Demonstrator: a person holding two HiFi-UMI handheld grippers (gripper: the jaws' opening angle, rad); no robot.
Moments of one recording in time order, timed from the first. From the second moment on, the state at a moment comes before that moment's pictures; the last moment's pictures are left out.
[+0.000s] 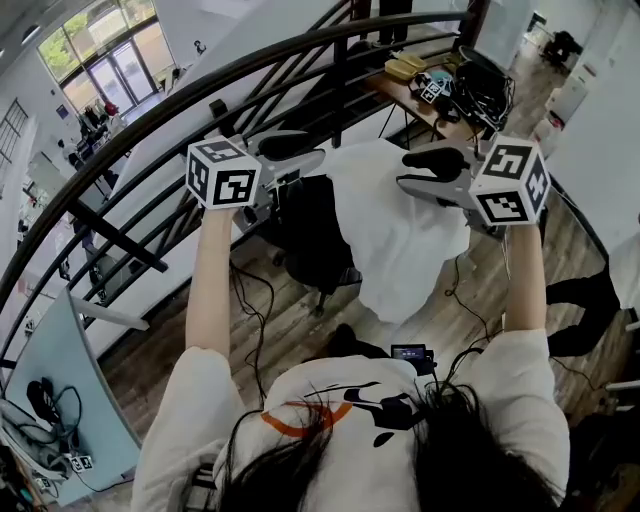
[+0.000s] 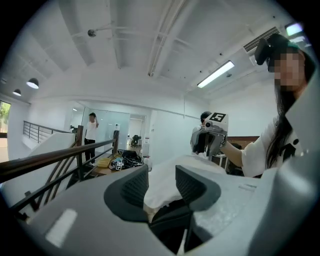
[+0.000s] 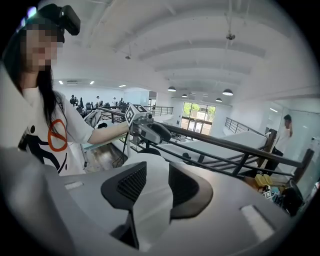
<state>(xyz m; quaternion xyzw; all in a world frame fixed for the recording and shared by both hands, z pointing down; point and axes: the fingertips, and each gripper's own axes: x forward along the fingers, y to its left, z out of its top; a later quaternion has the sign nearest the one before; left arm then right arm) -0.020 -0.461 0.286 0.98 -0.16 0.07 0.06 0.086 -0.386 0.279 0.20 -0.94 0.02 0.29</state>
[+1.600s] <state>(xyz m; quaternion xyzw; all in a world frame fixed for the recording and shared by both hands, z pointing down) 0.043 -0.134 0.376 0.97 -0.22 0.00 0.11 0.090 -0.101 0.375 0.34 -0.92 0.10 0.15</state>
